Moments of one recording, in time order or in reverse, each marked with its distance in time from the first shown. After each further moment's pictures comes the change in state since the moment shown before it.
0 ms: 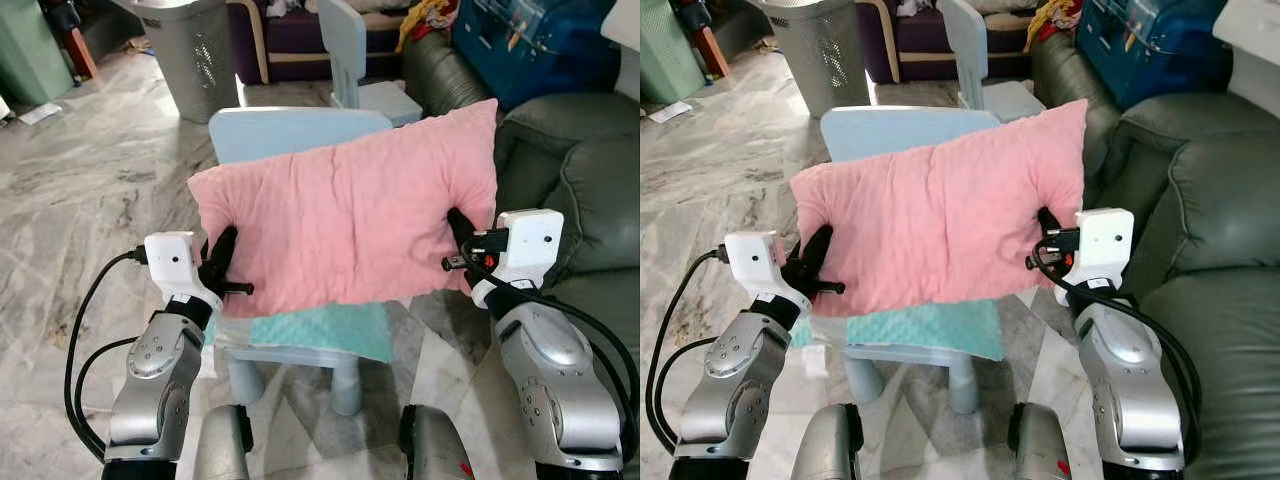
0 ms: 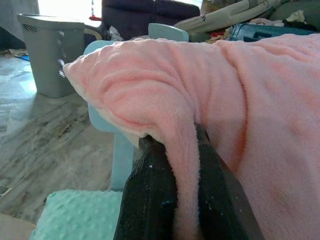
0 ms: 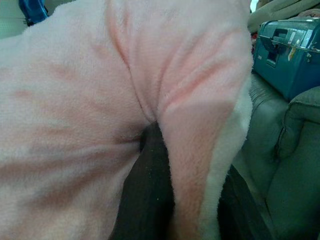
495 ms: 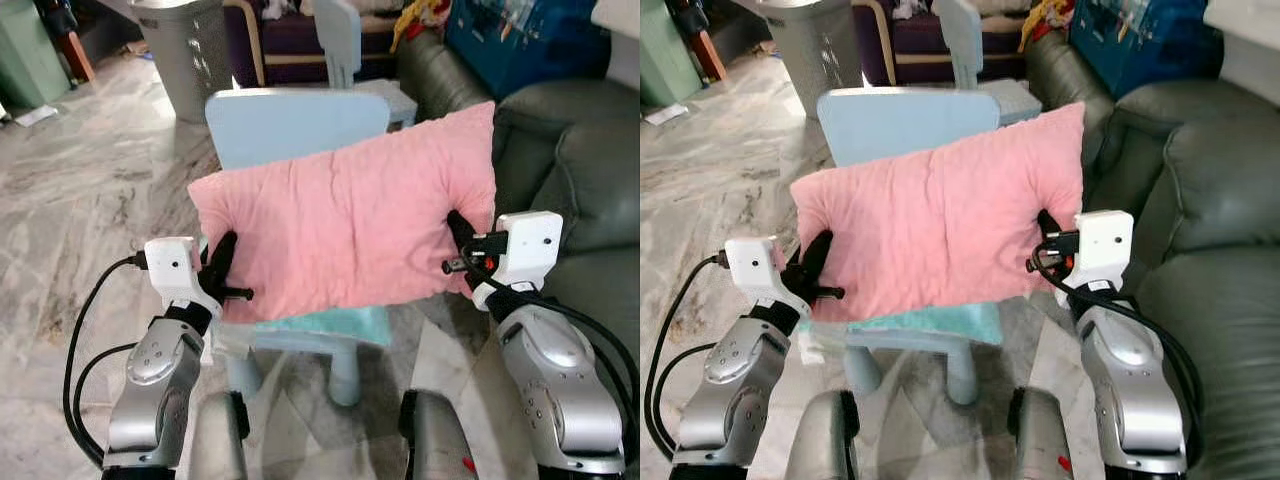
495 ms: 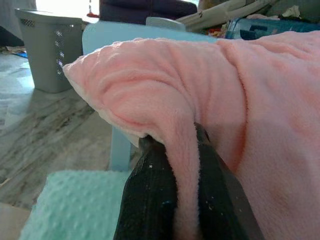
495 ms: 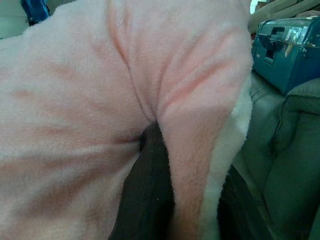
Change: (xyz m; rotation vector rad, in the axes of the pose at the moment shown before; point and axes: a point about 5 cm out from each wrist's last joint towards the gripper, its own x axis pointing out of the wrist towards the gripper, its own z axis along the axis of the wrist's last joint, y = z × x) left arm -0.004 0.001 -0.003 -0.004 0.013 0.005; right arm -0.002 0.000 -0.002 -0.008 0.007 0.014
